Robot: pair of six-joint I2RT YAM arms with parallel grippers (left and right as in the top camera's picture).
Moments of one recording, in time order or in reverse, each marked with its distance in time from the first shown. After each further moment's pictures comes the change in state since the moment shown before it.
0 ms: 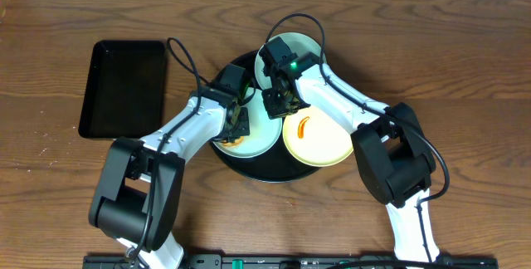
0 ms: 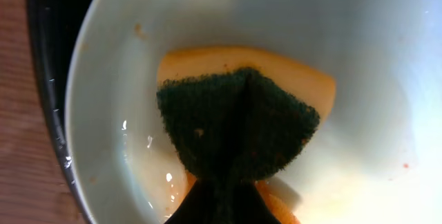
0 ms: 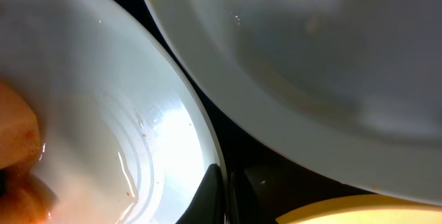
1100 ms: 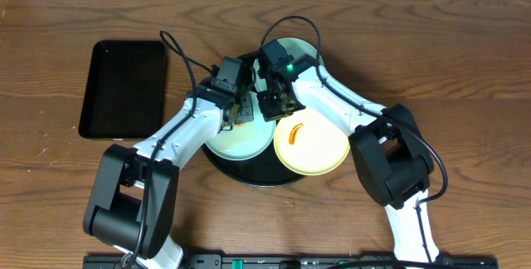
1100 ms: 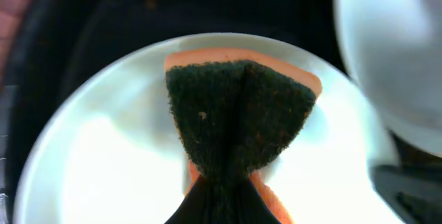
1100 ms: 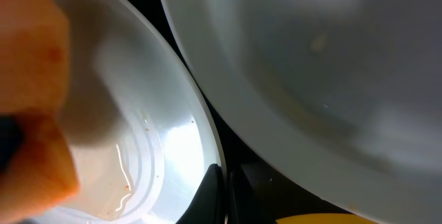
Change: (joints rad) left arm 0.006 -0.046 -0.002 0.185 0.046 -0.019; right arm 0.015 0.000 0.000 0.008 -0.037 0.000
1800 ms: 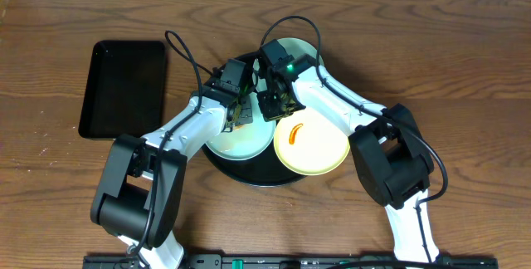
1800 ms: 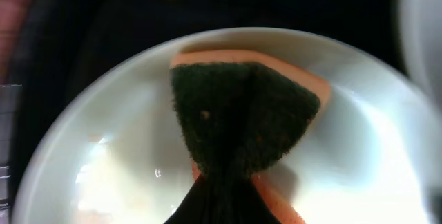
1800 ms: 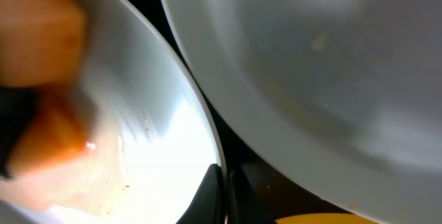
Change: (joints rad) left arm -0.005 0.058 0.000 -0.002 -0.108 -0.002; right arm 0.000 0.000 0.000 0.000 0.000 0.000
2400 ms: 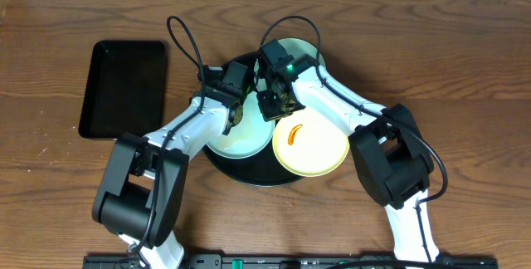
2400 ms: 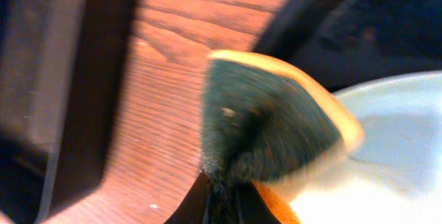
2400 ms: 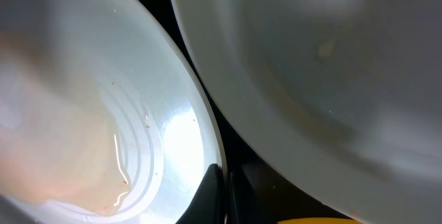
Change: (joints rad) left arm -0.009 0.005 0.000 -0.059 -0.452 0.054; right arm 0.000 0.000 0.000 0.004 -0.001 0.000
